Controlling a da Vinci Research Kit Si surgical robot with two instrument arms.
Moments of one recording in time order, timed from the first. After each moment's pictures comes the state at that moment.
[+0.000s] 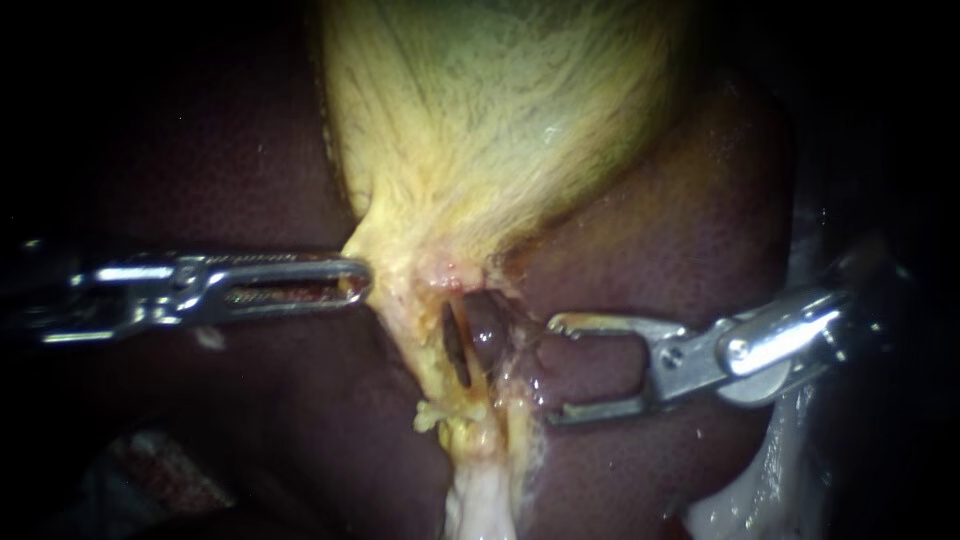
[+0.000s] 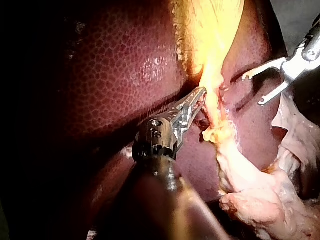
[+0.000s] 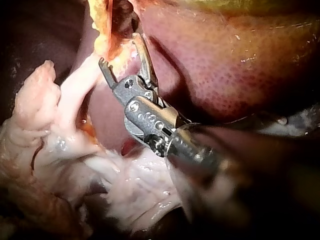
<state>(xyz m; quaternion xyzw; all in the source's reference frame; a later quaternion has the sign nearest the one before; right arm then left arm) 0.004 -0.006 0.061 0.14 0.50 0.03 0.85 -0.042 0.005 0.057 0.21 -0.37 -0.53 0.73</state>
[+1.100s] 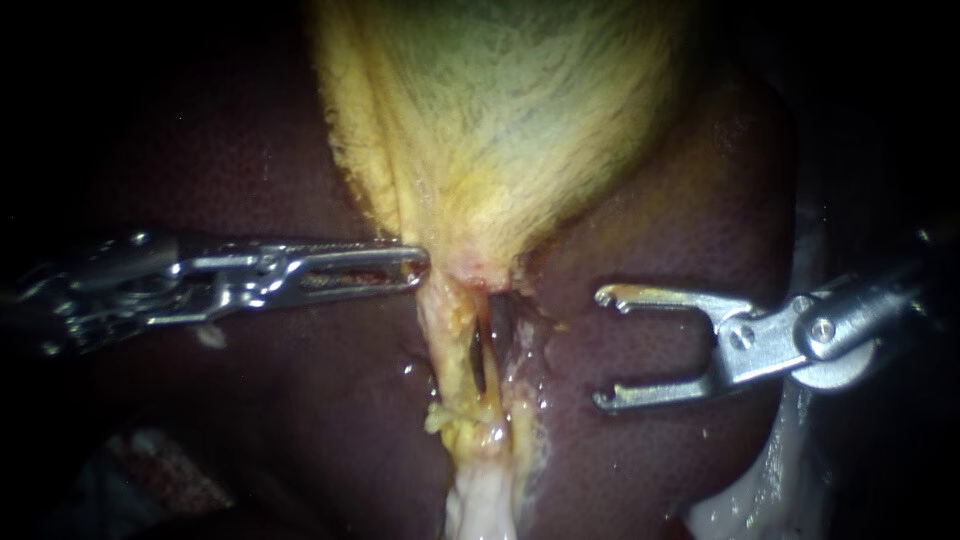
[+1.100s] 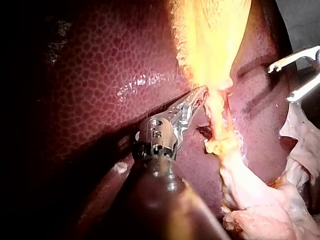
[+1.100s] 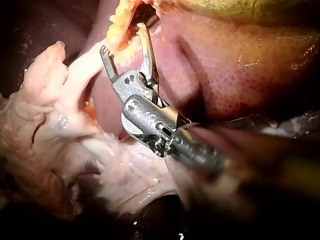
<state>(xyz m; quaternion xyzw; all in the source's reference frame) 0.002 -0.005 0.057 0.15 0.54 0.02 0.83 -0.048 0.004 0.066 0.21 -0.37 -0.52 0.74</state>
